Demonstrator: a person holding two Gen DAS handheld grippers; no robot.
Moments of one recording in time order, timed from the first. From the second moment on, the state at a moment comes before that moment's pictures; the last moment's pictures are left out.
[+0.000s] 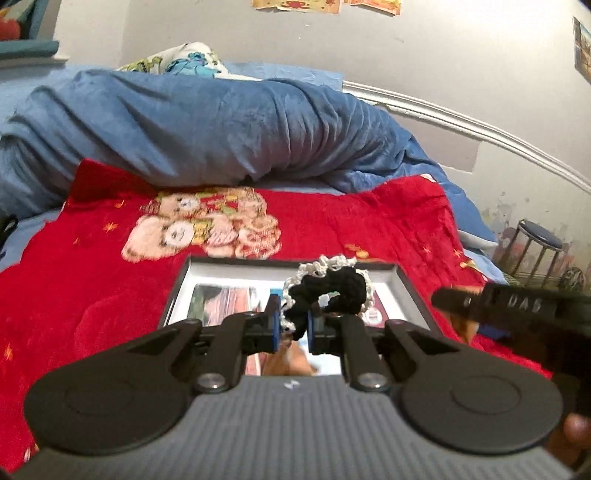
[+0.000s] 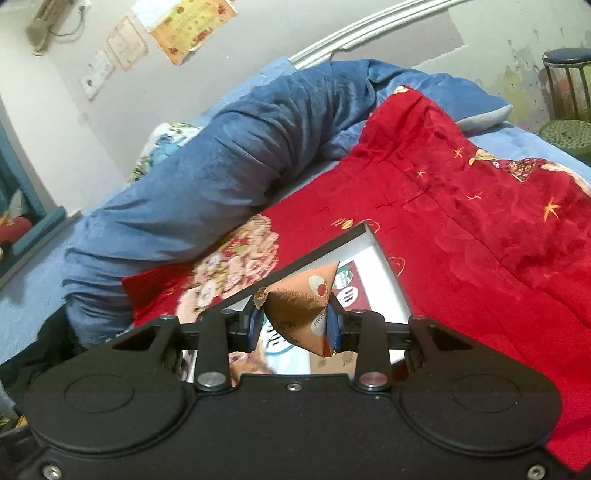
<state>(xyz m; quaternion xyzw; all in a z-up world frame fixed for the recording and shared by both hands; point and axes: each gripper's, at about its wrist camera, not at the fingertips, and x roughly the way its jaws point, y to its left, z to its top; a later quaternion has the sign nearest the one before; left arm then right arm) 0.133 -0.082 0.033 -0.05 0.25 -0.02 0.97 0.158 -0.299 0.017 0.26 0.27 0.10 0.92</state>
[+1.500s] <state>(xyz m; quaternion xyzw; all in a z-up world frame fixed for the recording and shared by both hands) 0.202 -0.087 -0.049 -0.04 0.39 -0.06 0.92 0.222 -0.262 -0.043 0.20 0.42 0.09 0.88</state>
